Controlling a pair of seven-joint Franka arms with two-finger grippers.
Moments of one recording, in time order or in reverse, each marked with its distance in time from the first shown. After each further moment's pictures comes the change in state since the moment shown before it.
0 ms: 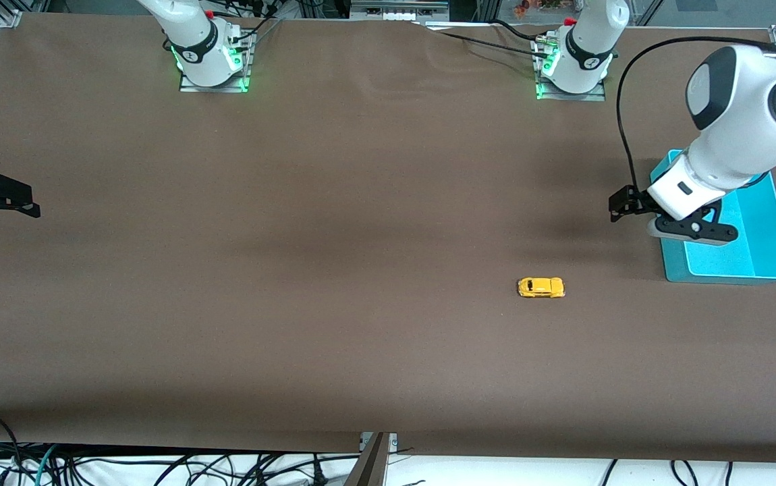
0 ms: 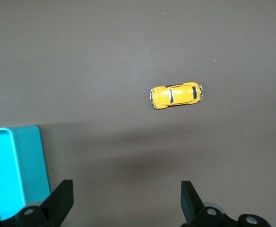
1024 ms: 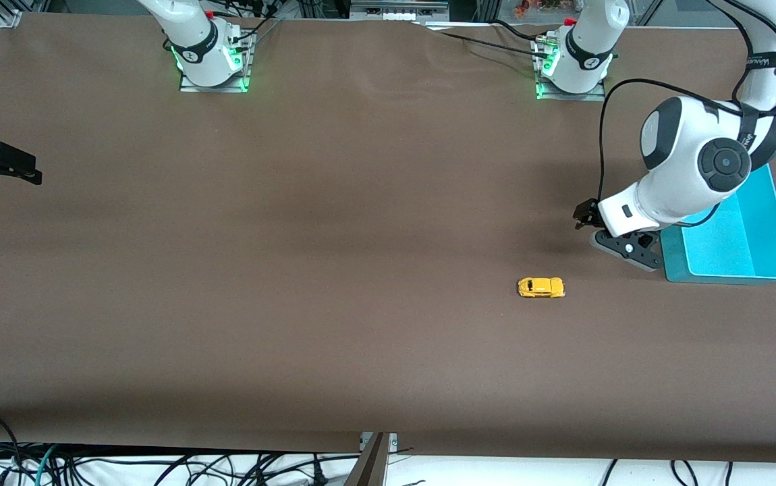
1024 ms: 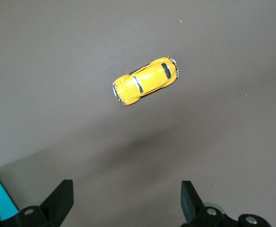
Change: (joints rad) left arm -0.043 0.143 0.000 -0.015 -0.013 0.087 0.307; right arm 0.001 -0.157 0.004 -0.189 -0.033 -0.039 0.199
